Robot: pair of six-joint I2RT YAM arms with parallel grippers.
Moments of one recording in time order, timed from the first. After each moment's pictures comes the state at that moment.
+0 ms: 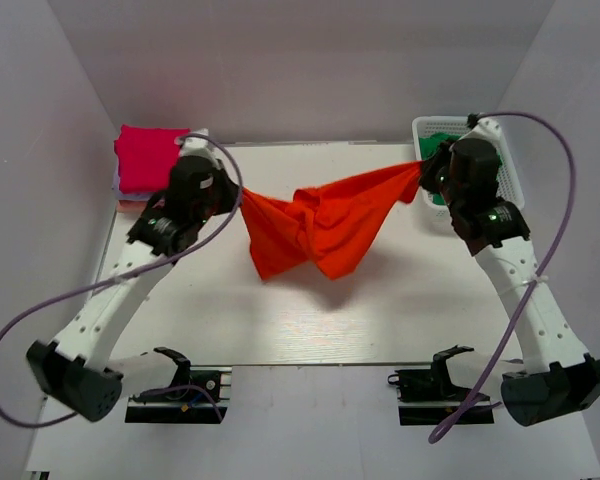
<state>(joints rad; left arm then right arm) -0.47 1.21 1.26 -0.50 -0.18 -0.53 0.30 1.16 1.30 -0.48 0.23 0.45</state>
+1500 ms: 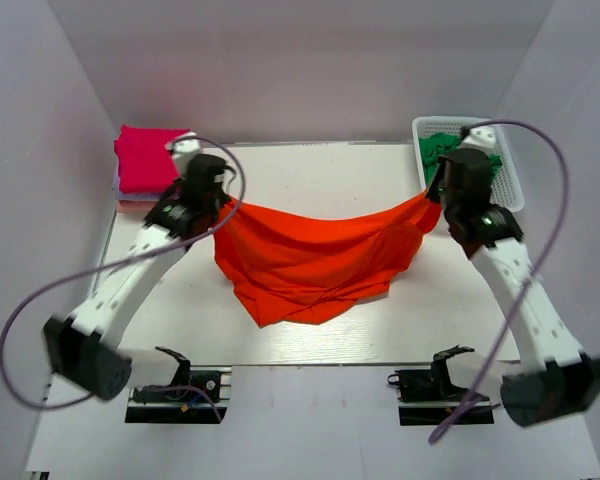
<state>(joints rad) -0.45 1.24 1.30 -0.57 -0.60 -0.58 0.28 1.10 1.25 -0.49 0.38 0.27</state>
